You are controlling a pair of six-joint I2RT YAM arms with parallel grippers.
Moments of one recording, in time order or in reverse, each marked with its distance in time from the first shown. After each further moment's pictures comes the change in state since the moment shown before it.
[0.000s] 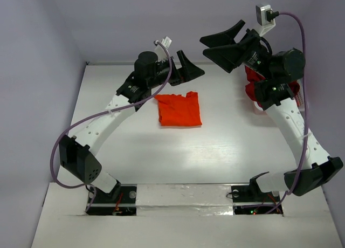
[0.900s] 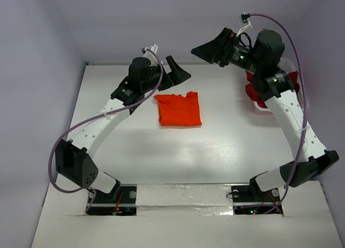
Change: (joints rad) left arm 0.081 -0.059 -0.135 -0.058 -0.109 0.036; right arm 0.000 0.089 0.169 -0.789 0.199 -0.266
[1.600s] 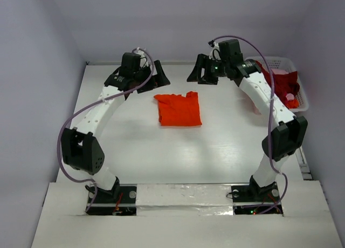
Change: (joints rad) left arm 0.186 0.174 0.174 -0.417 -0.016 0.260; right arm 0.000 0.359 0.087 -0.465 0.146 -0.272
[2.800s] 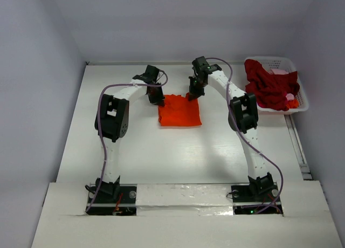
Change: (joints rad) left arm -0.012 0.534 0.132 -0.021 -0.051 0.000; right arm 0.010 0.693 0.430 -0.196 0.197 -0.034
